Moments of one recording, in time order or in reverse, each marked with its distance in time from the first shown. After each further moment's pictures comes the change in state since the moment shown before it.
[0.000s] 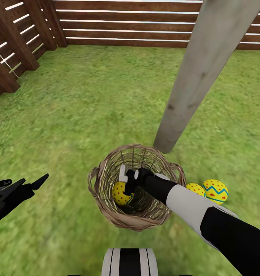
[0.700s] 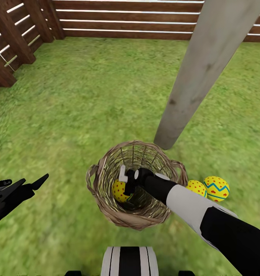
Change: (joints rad) left arm 0.000 -0.001 0.000 0.001 -0.001 0.000 0.000; right arm 0.000 0.000 0.000 0.003 -0.007 -0.001 0.002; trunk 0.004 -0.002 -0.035
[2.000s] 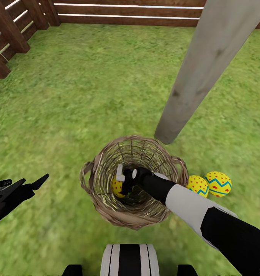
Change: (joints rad) left arm 0.000 0.000 0.000 0.000 0.001 0.000 0.000; right arm -0.001 0.002 0.004 -0.050 -0.011 0.009 0.006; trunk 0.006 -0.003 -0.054
